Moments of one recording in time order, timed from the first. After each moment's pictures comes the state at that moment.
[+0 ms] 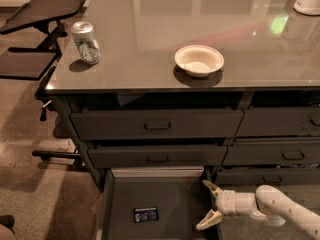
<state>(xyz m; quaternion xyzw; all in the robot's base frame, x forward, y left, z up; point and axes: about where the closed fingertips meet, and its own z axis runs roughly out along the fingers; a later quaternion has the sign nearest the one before) 0.462 -0.176 0.361 -0.51 0.69 0.31 0.41</state>
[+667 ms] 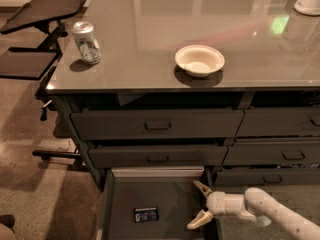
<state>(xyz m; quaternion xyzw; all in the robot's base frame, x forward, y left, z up) 0.475 -0.148 0.330 -0.51 0.66 0.33 0.44</state>
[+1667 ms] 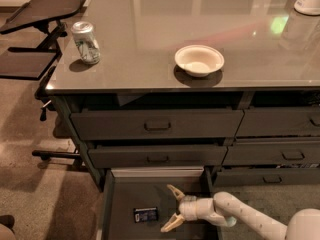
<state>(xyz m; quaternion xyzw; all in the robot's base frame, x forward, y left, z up) 0.484 -0.039 0.275 -0.52 0.62 0.36 0.46</state>
